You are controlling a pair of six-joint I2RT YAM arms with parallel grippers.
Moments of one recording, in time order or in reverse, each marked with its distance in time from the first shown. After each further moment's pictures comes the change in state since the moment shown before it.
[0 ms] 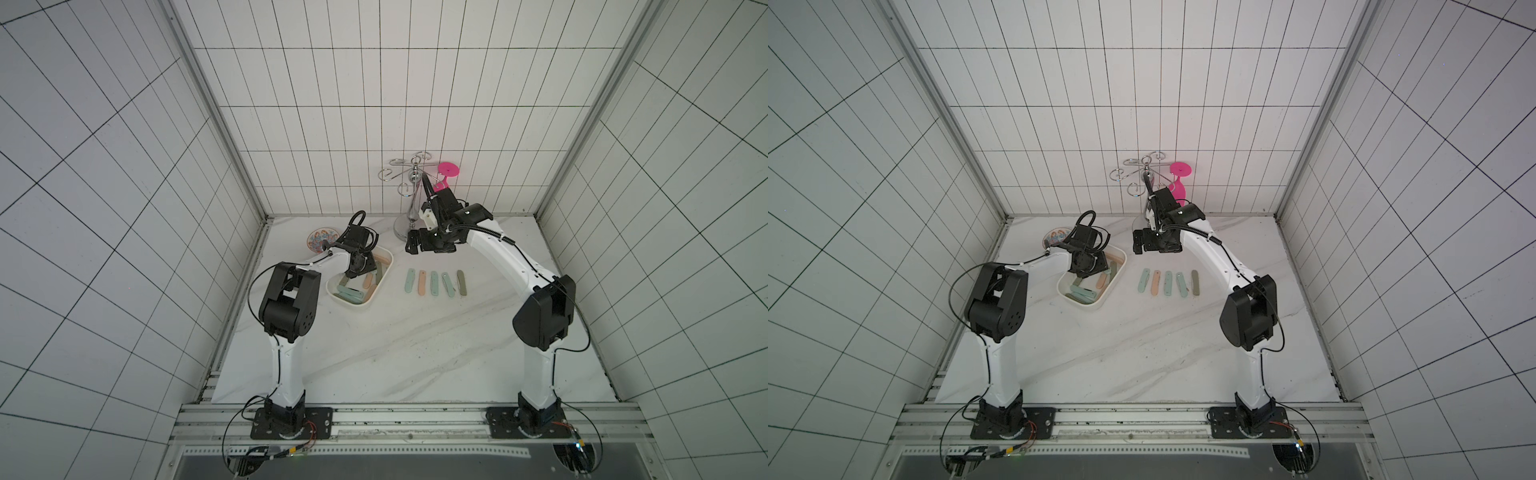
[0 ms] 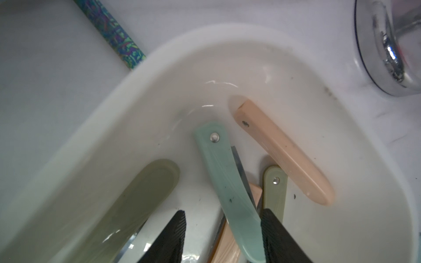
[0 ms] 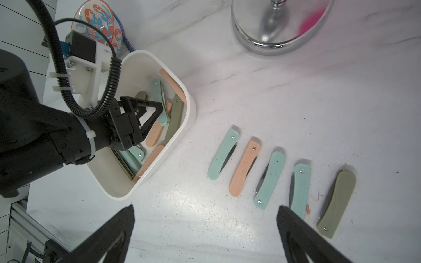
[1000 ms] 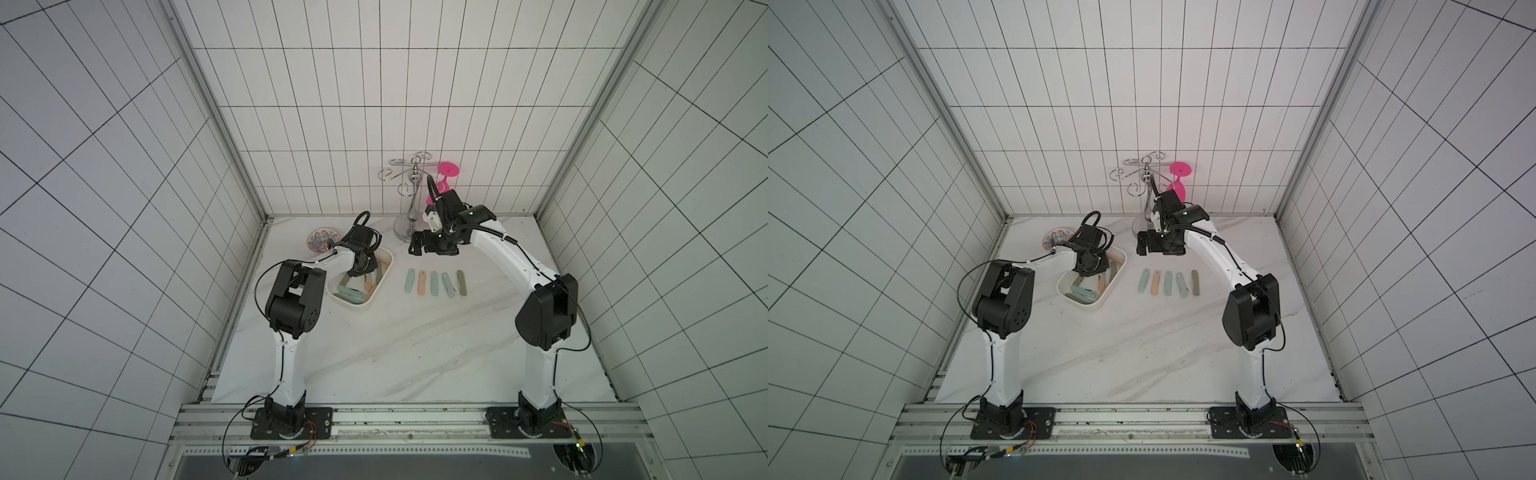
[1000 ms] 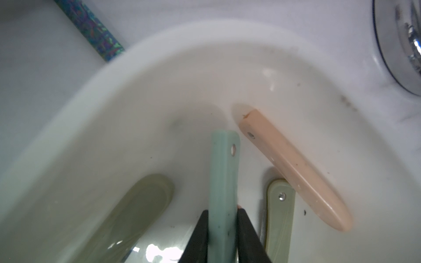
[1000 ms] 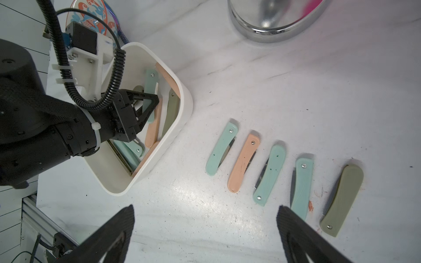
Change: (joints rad) left arm -0.014 0.035 0.032 -0.029 -0.054 0.024; right arm -0.036 -0.009 -0.049 0.018 -0.060 -0.002
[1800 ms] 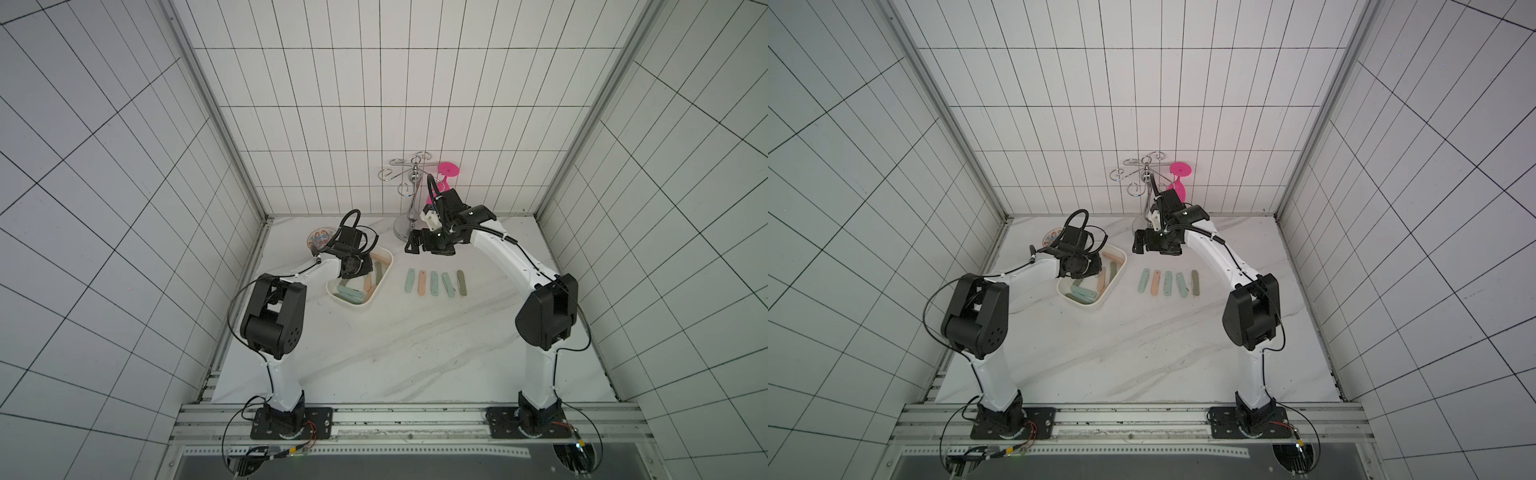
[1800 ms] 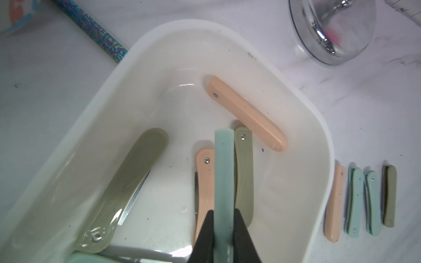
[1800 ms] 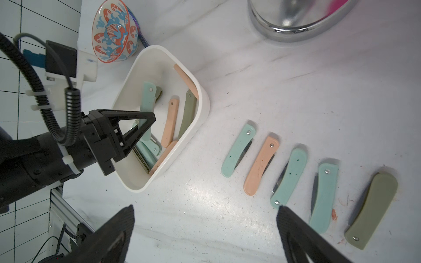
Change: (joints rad) left arm 0.034 -0.249 -0.211 0.090 0.192 0.103; right arm 0.000 0.000 0.000 0.029 -0.082 0.029
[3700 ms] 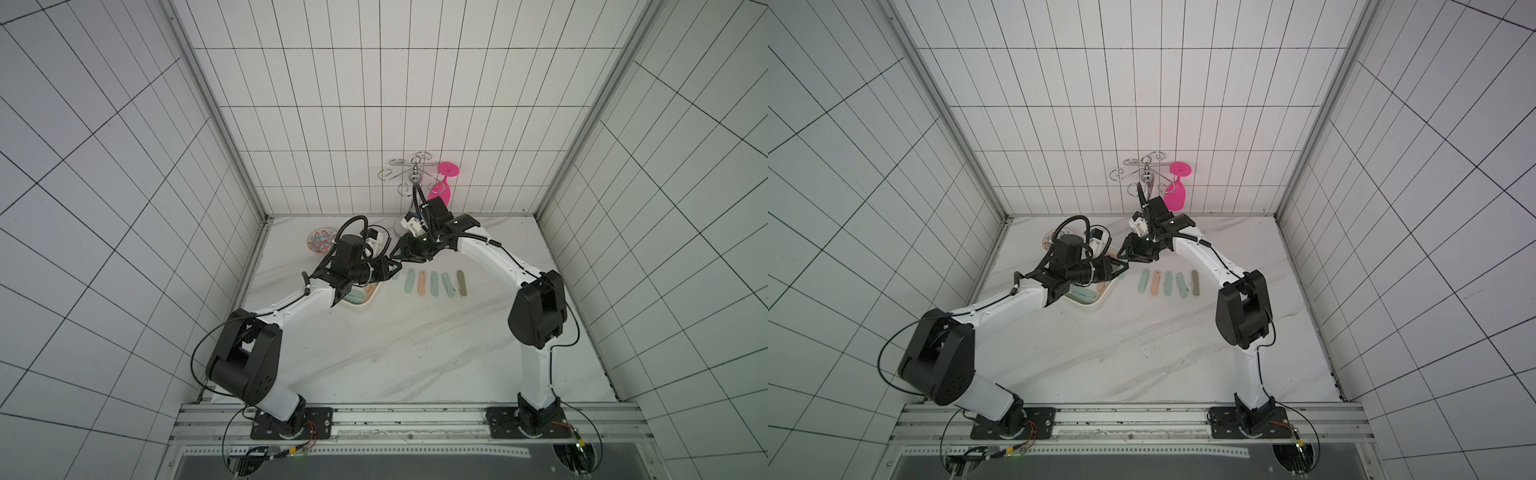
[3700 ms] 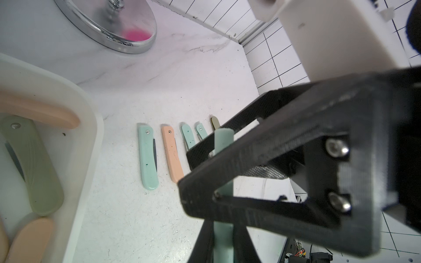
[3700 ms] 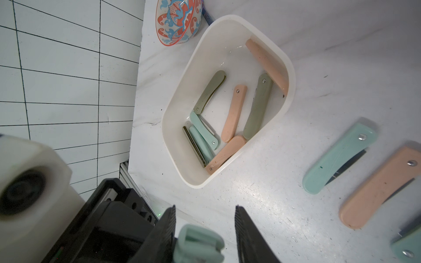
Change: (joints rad) left arm -0.123 -0.299 -0.267 0.411 0.397 -0.115; right arm 0.066 0.035 -0.068 0.176 -0.256 0.134
